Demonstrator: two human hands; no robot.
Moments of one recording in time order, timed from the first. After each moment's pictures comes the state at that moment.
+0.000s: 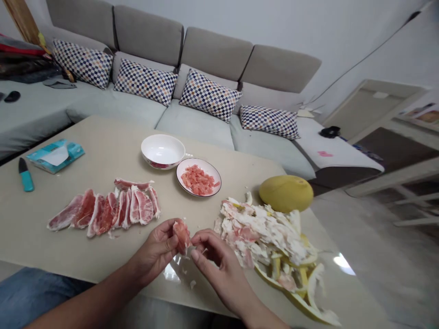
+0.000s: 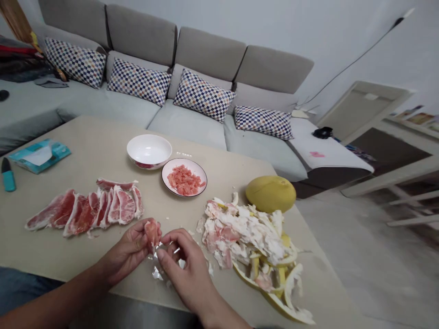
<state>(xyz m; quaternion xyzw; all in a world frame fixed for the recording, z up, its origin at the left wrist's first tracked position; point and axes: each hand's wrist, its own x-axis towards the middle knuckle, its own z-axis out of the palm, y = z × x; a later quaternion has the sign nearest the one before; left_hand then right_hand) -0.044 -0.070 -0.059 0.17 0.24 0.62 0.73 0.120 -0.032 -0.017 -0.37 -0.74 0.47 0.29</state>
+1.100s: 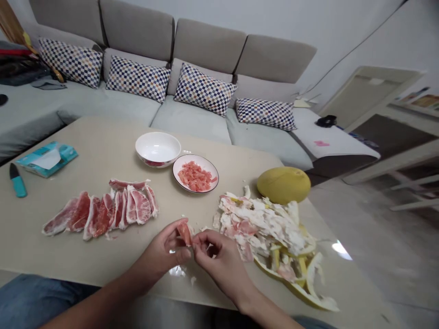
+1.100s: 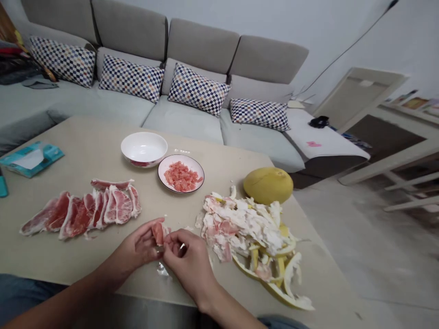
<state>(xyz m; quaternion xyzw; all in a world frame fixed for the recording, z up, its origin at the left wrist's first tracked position) -0.038 -0.073 -0.069 0.29 0.37 0.55 0.69 0.119 -0.026 -0.026 -0.48 -0.71 0.46 0.24</state>
